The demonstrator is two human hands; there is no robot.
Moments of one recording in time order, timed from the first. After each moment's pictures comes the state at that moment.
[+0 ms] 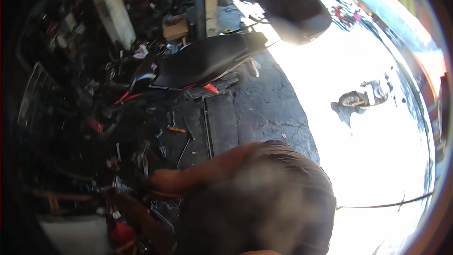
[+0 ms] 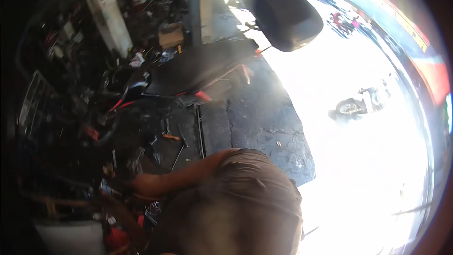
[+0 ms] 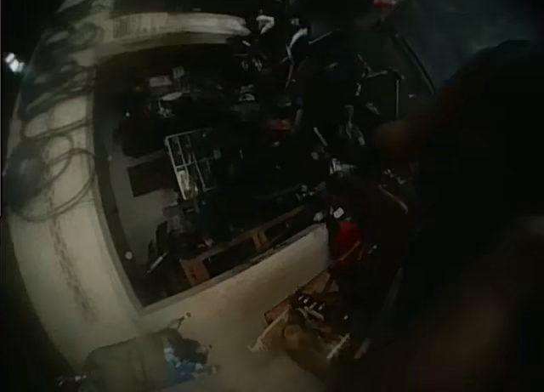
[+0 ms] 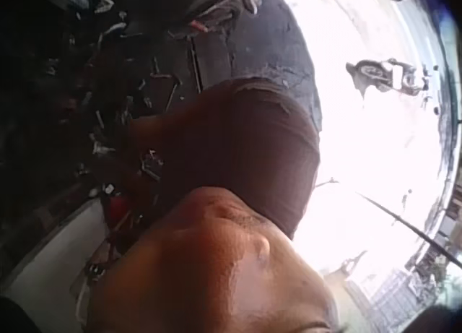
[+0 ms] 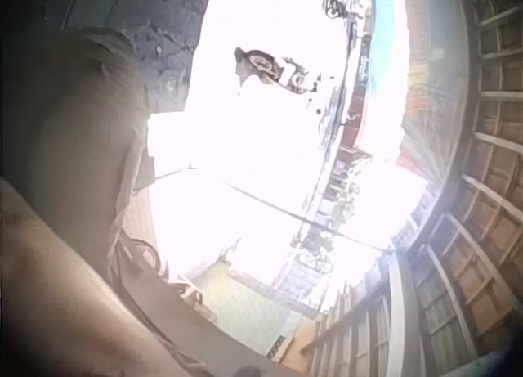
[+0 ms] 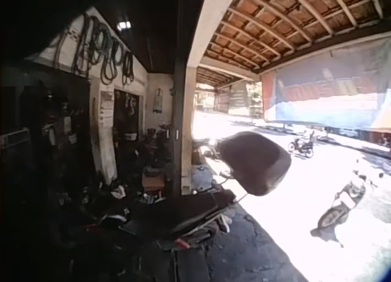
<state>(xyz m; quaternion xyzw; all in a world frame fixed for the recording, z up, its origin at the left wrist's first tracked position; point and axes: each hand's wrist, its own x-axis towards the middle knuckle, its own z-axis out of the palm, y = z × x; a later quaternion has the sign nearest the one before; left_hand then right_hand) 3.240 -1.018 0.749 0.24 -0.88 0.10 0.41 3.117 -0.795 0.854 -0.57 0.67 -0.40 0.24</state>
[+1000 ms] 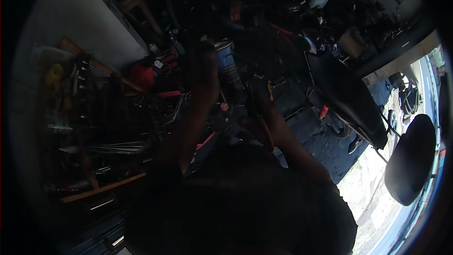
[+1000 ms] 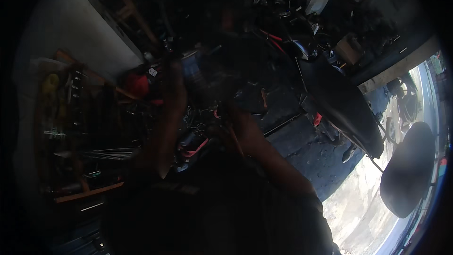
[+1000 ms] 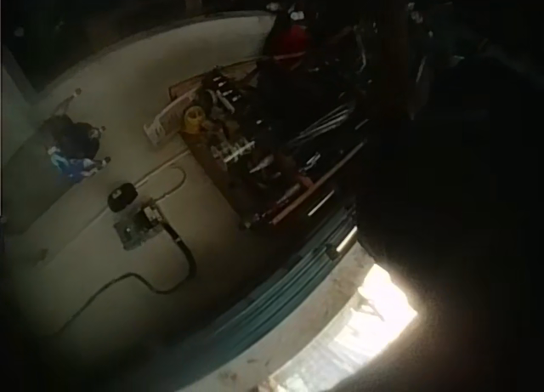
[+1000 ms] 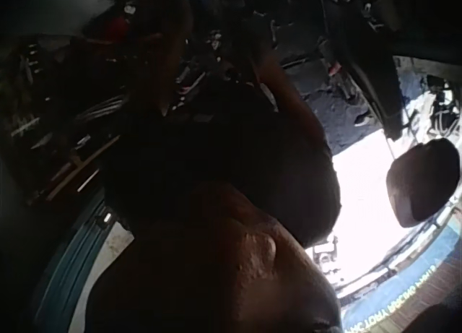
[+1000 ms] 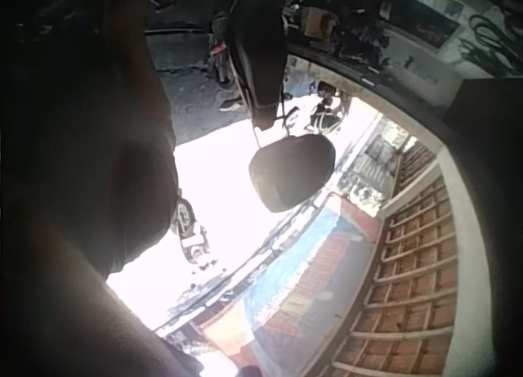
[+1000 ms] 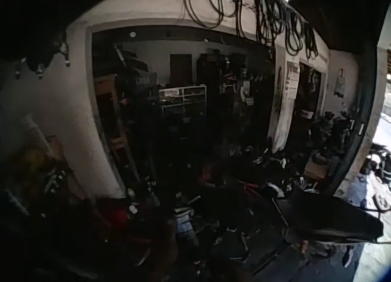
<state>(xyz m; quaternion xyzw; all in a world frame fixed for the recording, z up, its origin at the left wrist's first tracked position) 3.202 -0.936 0.891 0.34 -0.69 -0.35 0.54 3.069 -0.782 0.899 -0.62 0.55 -0.45 0.34</state>
